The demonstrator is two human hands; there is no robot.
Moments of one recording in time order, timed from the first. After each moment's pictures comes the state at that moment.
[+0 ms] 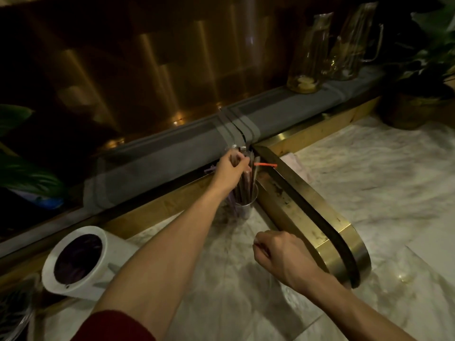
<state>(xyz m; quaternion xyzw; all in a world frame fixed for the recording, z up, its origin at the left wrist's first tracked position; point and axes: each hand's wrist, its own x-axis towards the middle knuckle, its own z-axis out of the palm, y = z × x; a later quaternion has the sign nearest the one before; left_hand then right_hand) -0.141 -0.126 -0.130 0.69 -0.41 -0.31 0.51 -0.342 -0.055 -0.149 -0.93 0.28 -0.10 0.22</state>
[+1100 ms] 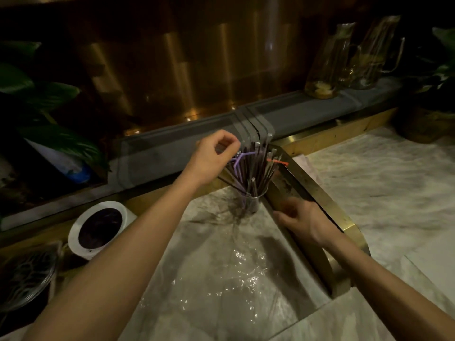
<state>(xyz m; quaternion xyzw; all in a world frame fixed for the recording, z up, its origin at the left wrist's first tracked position) -0.119 -0.036 -0.047 0.66 -0.53 -0.17 0.50 -0.351 -0.096 -0.115 -0.87 0.37 -0.08 0.31</state>
